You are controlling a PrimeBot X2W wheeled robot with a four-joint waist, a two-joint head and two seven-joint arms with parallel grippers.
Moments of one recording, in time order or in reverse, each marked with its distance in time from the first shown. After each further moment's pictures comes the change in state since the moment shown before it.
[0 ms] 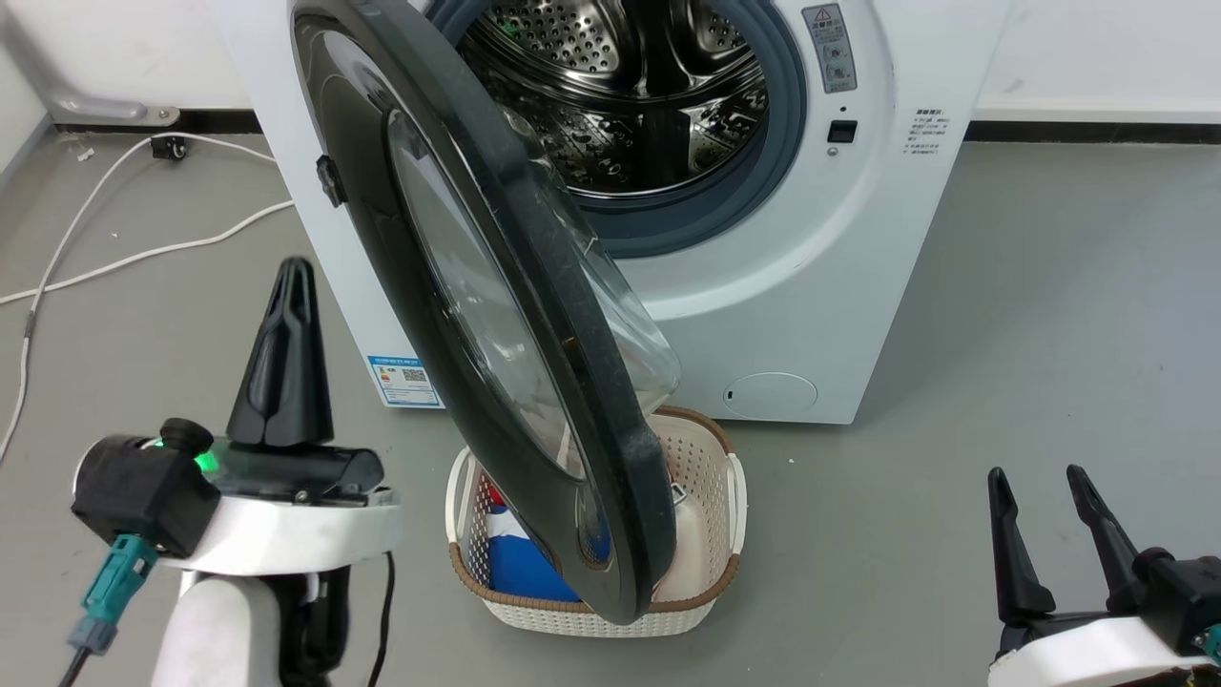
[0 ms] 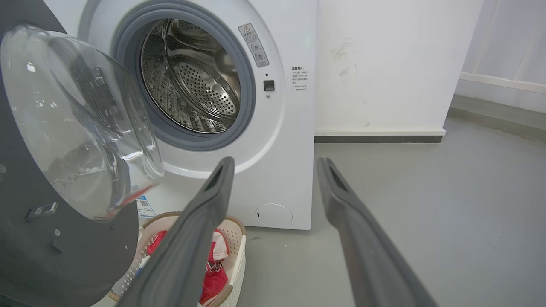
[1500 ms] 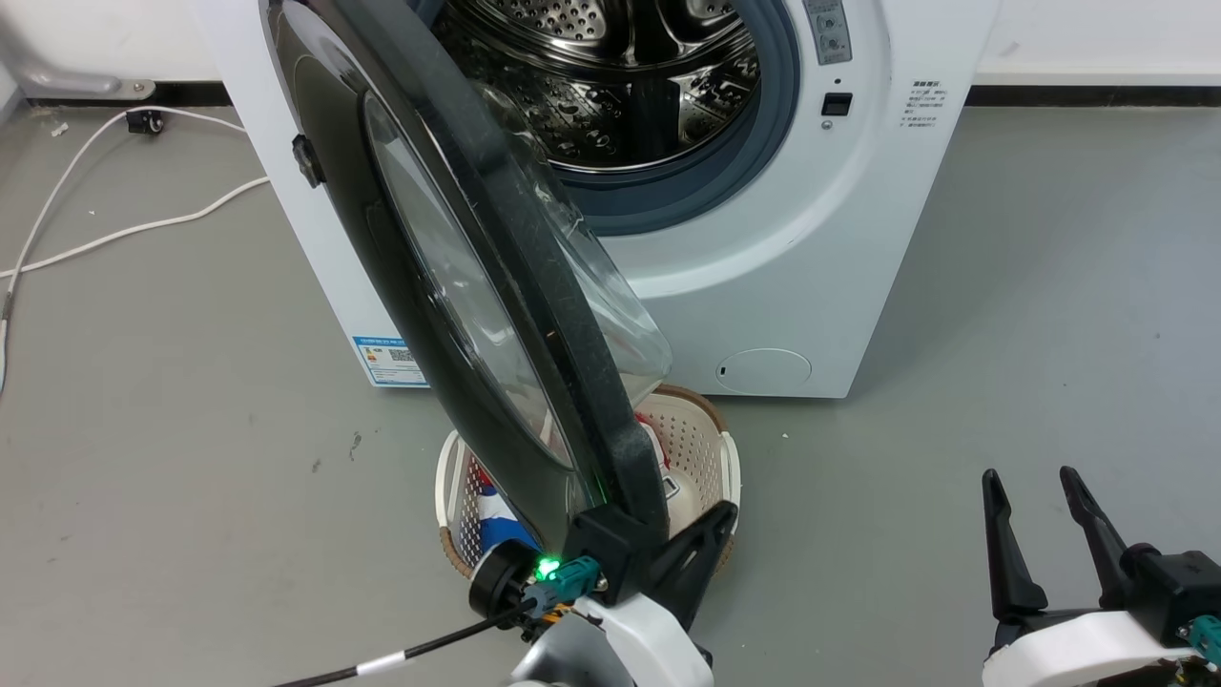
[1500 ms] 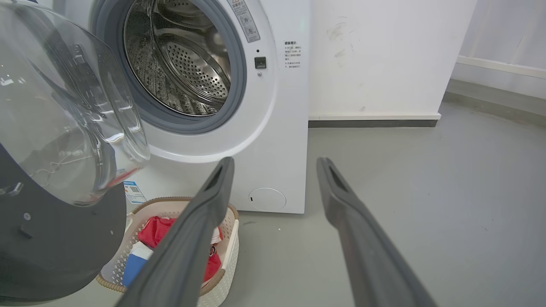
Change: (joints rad) left arm 0.016 -0.022 -0.638 0.117 -0.108 0.083 0.400; right arm -0.022 0.000 -0.002 0.062 -0.021 0.000 -0.018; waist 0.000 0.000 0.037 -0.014
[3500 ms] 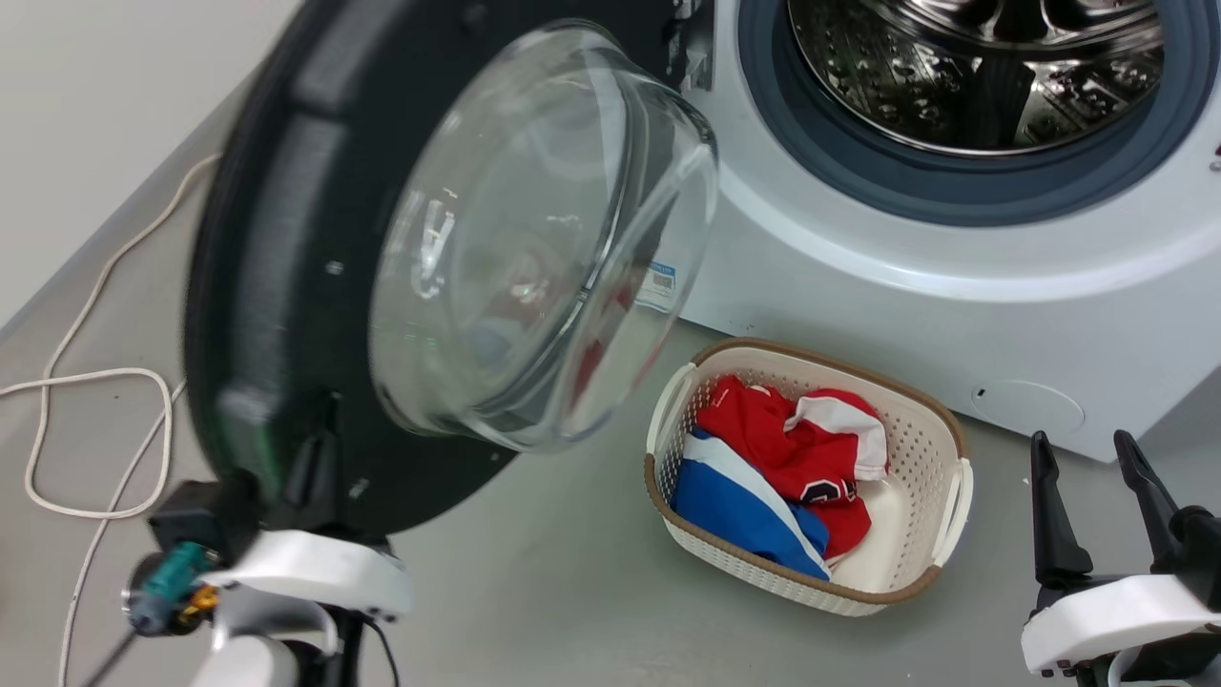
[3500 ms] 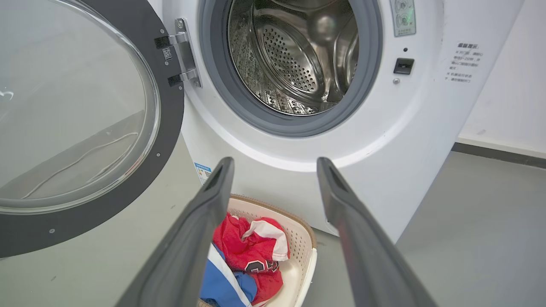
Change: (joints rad) left arm 0.068 0.173 0.430 -0.016 -0.117 0.227 -0.295; right arm -0.035 0.001 -0.068 -0.078 -0.035 0.000 0.086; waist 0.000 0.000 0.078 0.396
